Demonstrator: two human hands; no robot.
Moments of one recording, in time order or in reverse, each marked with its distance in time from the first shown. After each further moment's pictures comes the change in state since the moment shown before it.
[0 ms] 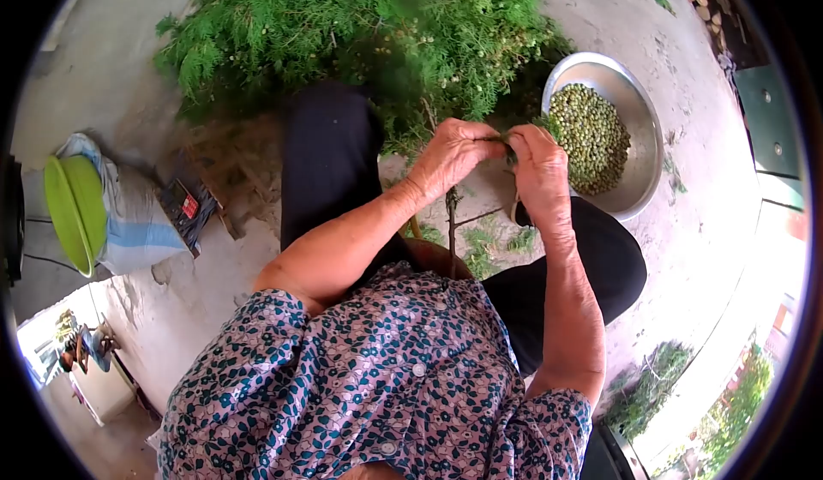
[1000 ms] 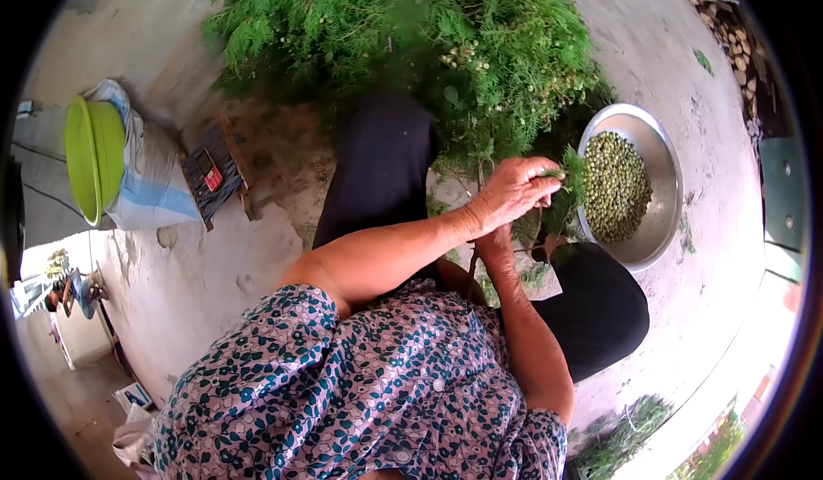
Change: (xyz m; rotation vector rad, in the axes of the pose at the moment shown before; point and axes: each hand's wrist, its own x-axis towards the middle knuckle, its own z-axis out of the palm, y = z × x) left_hand 0.004 -0.014 0.029 -0.303 0.105 -0.097; right_hand -0.053 0.112 0.099 -0.544 -0.506 0.004
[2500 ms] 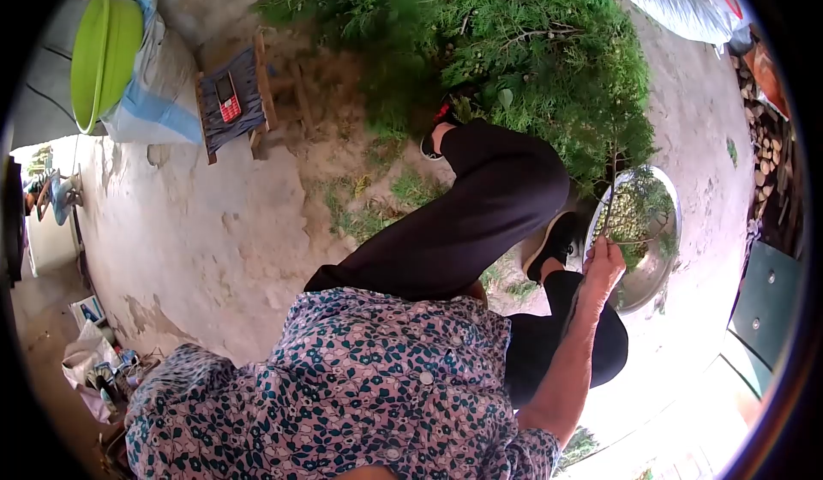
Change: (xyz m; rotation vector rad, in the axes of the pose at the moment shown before) left_hand -0.531 0.005 -0.084 0.048 0.226 -1.255; right_hand 0.004 0.027 -0.133 0.611 0.552 0.422
